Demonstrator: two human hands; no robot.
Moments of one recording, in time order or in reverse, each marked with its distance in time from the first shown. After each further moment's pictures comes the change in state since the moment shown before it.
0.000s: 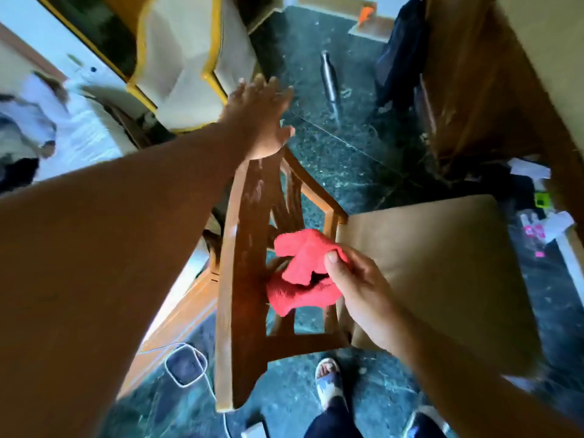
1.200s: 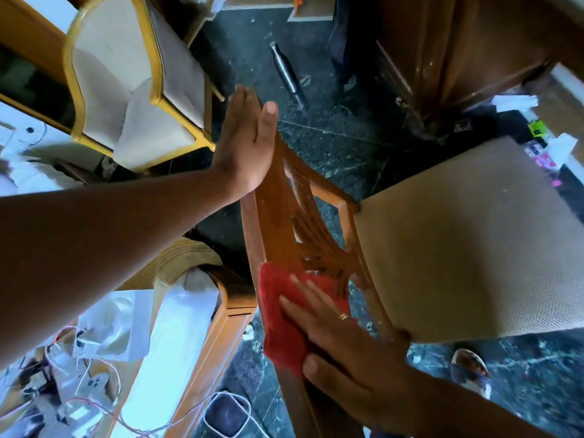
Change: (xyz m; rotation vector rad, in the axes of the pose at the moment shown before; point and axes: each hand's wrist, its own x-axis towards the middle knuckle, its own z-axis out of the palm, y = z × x) left_hand -0.004 -0.024 0.080 -0.772 0.141 -0.044; right_hand 0.032 0.058 0.114 -0.518 -0.167 -0.375
